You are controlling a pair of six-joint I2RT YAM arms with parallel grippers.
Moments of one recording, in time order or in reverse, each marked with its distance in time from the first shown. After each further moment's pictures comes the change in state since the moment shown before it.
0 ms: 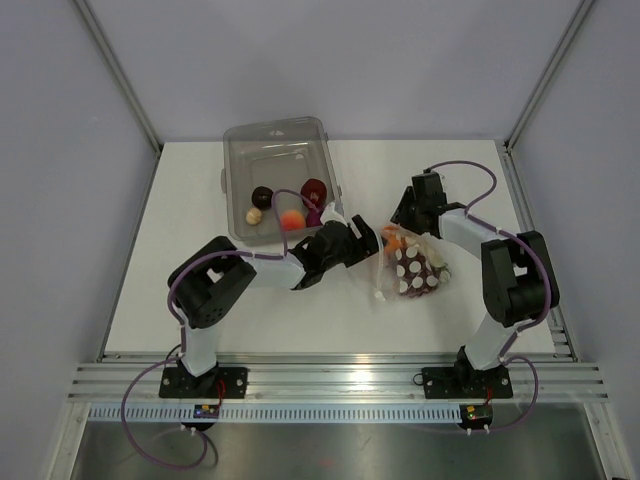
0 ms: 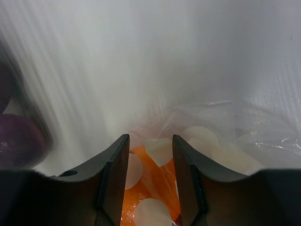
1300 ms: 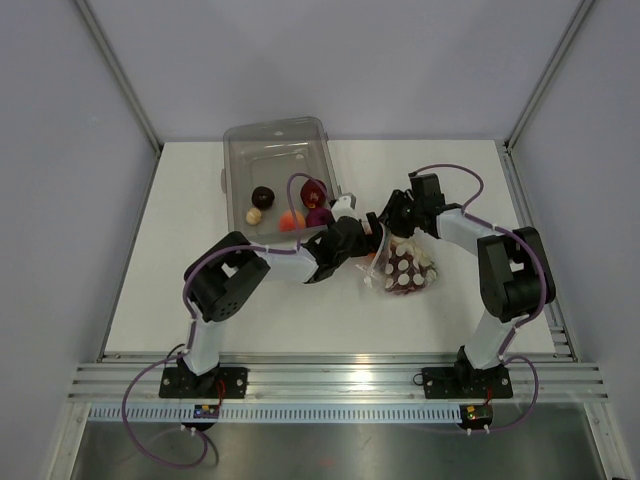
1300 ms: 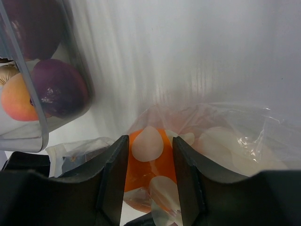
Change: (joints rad) left arm -0.012 0.101 0.142 -0.085 -0.177 0.317; right arm -0.001 0.038 0.000 0.039 -0.332 -0.001
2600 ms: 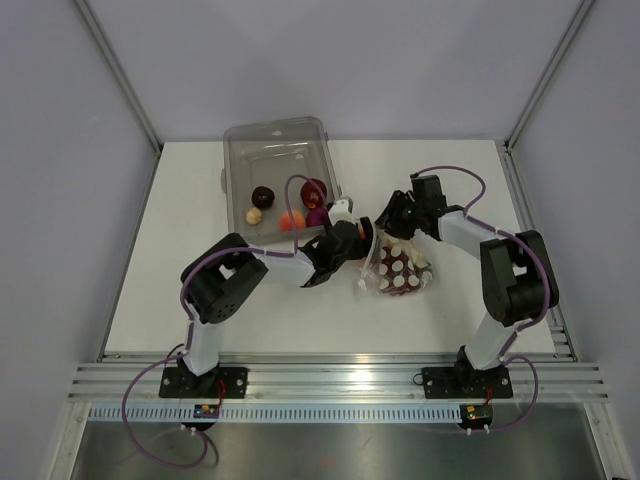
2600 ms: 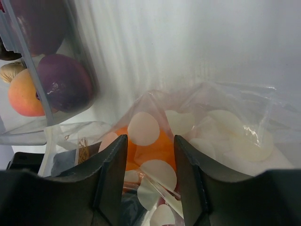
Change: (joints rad) left arm -0.003 -0.016 -0.052 0.018 -0.058 0.060; right arm 0.000 -0.022 -0.023 0.004 -0.019 0.027
